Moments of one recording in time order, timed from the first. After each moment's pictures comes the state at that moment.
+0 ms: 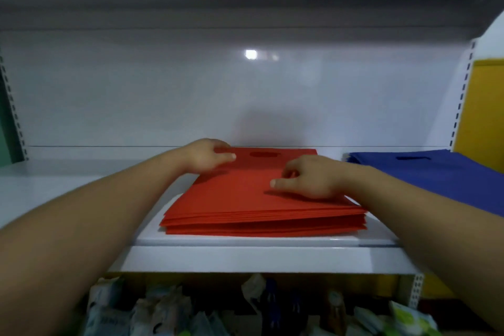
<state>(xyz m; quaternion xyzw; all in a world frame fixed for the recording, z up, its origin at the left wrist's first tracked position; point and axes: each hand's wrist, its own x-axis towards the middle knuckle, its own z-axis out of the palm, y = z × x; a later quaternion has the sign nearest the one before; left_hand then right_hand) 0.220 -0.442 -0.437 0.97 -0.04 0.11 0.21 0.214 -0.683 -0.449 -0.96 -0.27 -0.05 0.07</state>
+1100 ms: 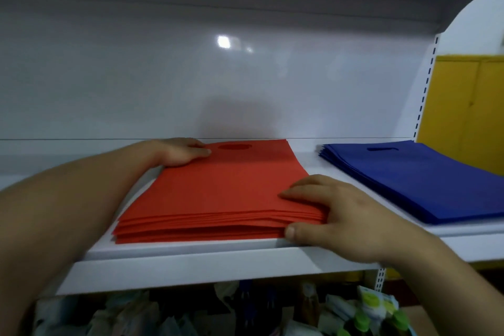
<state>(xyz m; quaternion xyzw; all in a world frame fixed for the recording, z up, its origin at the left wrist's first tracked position) 0.293 -0.429 -0.455 0.98 -0.05 0.04 0.20 0.136 -0.738 -0.487 -0.93 -0.28 -0.10 0.22</state>
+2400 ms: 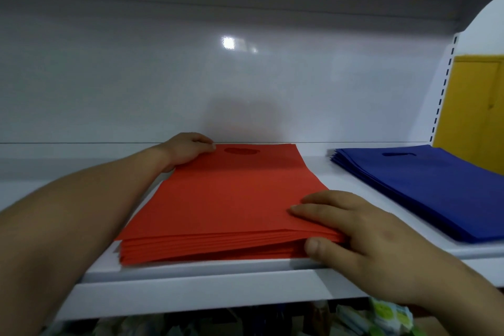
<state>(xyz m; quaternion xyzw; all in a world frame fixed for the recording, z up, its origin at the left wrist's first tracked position) 0.317 -0.422 -0.461 0.90 -0.03 0.13 0.40 0.132 -0.737 -0.497 -0.93 -0.31 -0.14 0.15</state>
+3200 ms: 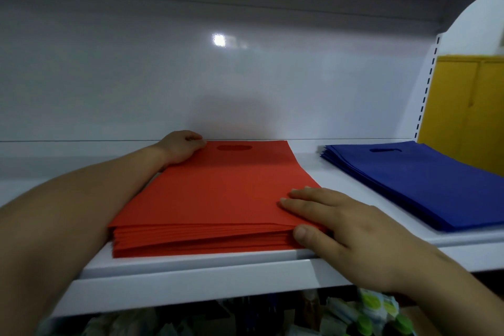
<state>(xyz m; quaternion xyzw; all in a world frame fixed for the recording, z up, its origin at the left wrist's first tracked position) 0.321 -0.425 -0.464 0.93 -0.01 0.16 0.33 0.132 -0.734 -0.499 -0.95 -0.27 -0.12 0.09</state>
